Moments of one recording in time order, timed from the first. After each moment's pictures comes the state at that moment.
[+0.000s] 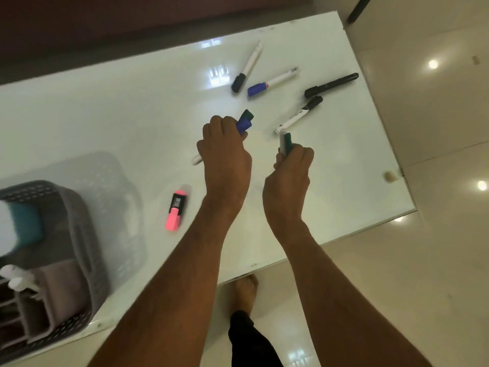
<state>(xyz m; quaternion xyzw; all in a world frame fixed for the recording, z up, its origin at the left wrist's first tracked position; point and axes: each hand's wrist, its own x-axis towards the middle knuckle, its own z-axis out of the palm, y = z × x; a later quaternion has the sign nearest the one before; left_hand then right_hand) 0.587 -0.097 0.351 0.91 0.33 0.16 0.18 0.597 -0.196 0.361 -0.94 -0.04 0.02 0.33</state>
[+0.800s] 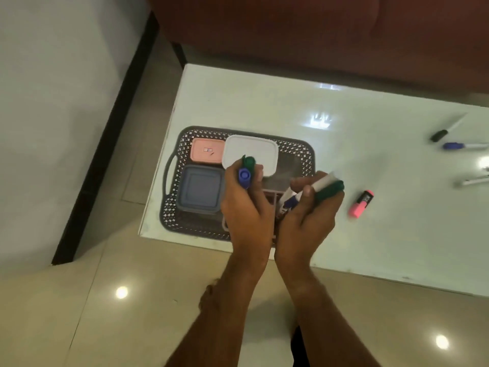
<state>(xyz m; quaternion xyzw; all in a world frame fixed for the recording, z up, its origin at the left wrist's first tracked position) 0.212 0.044 0.461 0.60 0.51 0.45 0.42 0.252 0.005 0.453 -0.78 -0.13 0.04 0.62</state>
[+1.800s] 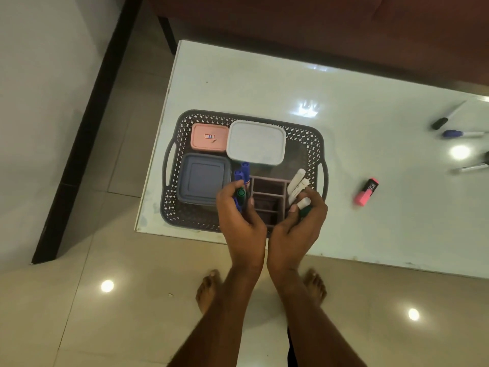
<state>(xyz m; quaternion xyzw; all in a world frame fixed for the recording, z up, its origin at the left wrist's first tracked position) 0.165 0.031 0.382 0.60 0.54 0.42 0.42 0.210 -0.005 0.385 -0.84 -0.13 0.01 0.53</state>
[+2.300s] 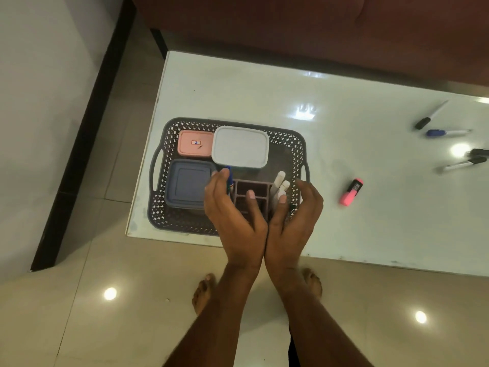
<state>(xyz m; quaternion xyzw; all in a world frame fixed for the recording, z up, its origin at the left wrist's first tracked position) 0.191 0.023 0.402 0.66 0.52 0.43 0.34 0.238 -0.017 0.409 -0.84 -0.21 0.03 0.51</state>
